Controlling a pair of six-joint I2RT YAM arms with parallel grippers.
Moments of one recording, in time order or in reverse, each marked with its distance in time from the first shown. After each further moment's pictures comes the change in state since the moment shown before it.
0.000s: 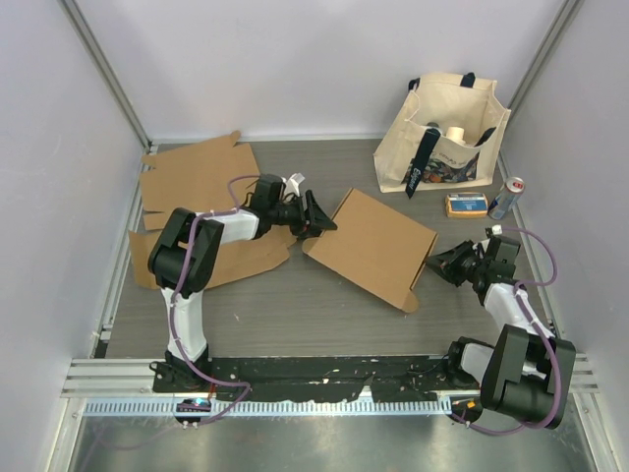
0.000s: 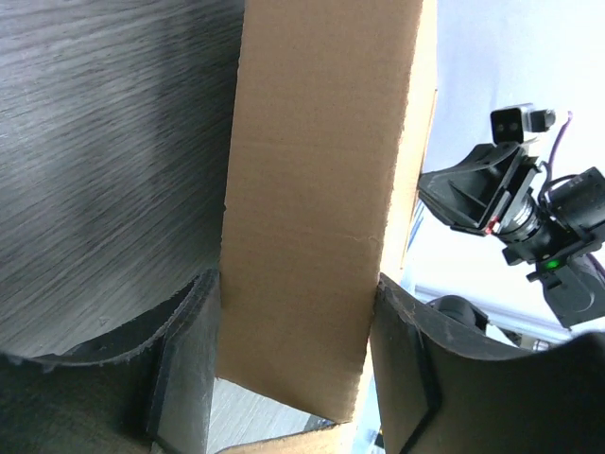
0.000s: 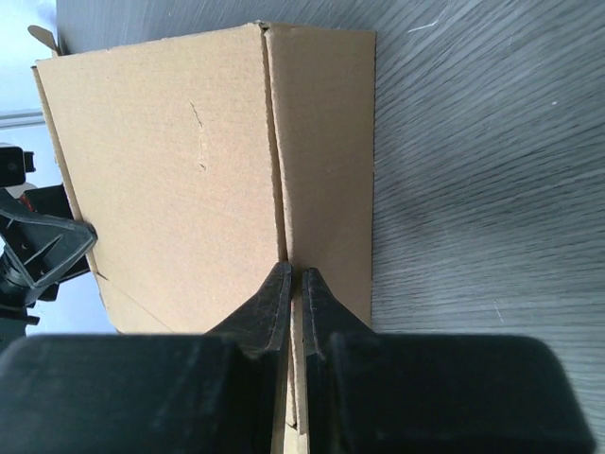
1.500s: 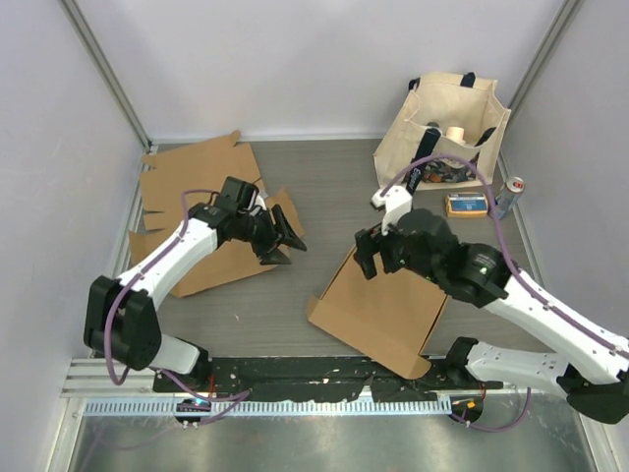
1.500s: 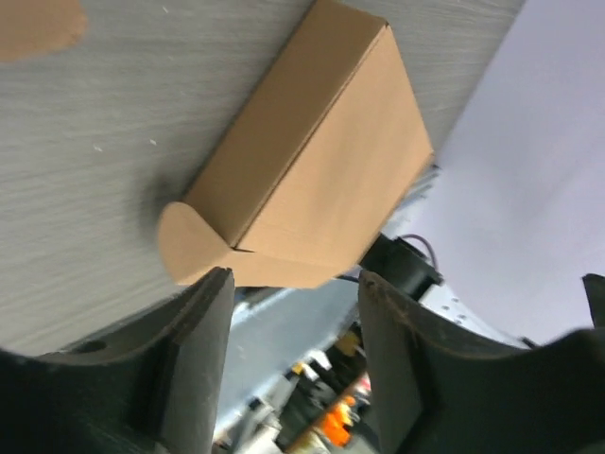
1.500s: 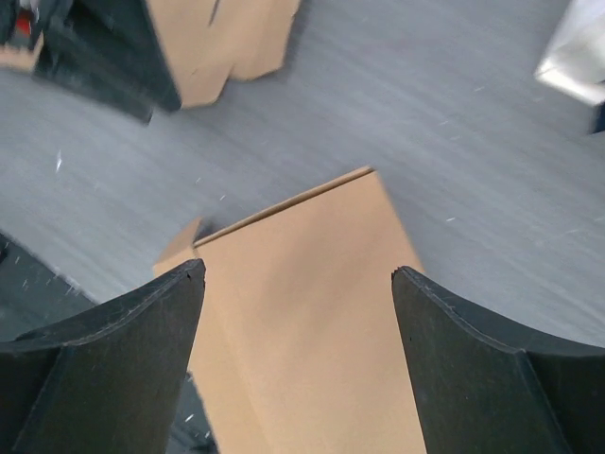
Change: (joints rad) left arm 0.028 -0.542 -0.086 -0.824 -0.156 -0.134; right arm 1.209 -0.133 0.773 -0.656 0.864 -0.524
